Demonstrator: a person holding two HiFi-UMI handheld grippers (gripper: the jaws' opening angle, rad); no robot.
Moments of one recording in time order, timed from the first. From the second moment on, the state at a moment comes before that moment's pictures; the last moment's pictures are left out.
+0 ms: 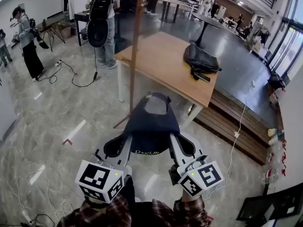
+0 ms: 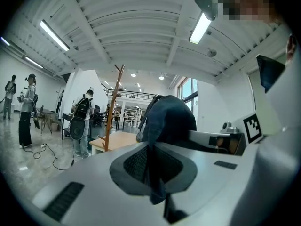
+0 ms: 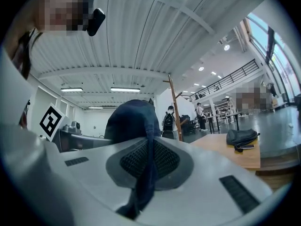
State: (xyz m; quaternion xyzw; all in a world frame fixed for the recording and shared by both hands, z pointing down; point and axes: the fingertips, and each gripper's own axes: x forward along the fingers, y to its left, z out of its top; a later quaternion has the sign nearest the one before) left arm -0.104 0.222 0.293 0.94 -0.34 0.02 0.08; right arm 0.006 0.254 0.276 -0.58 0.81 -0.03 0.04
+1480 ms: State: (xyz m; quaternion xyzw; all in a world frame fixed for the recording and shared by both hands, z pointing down) left arm -0.017 -0.121 0.299 0.92 -0.38 0.03 0.09; right arm 0.095 -0.104 0.286 -0.54 0.84 -0.05 0.04
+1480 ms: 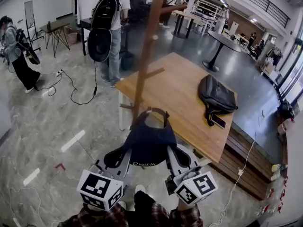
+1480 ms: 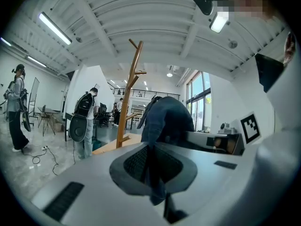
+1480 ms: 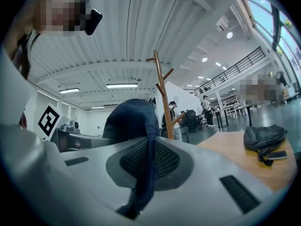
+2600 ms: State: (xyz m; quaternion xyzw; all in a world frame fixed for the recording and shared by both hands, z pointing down) left arm 0.028 -0.231 0.303 0.88 -0.47 0.04 0.12; right arm 0.141 -0.239 0.292 -0.44 0.89 -0.09 0.01
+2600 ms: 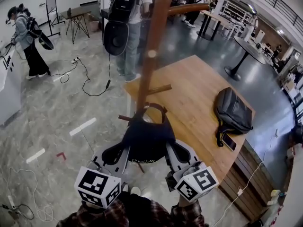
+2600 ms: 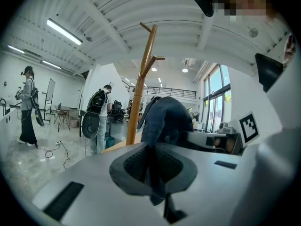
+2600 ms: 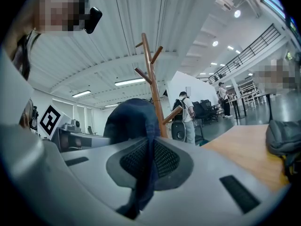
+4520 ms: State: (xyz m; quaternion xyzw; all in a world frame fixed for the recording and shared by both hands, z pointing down) left arm 0.012 -0.355 0.507 0.83 -0.52 0.13 0.16; right arm 0.116 -0.361 0.496 -0.47 0.87 -0.09 -0.11
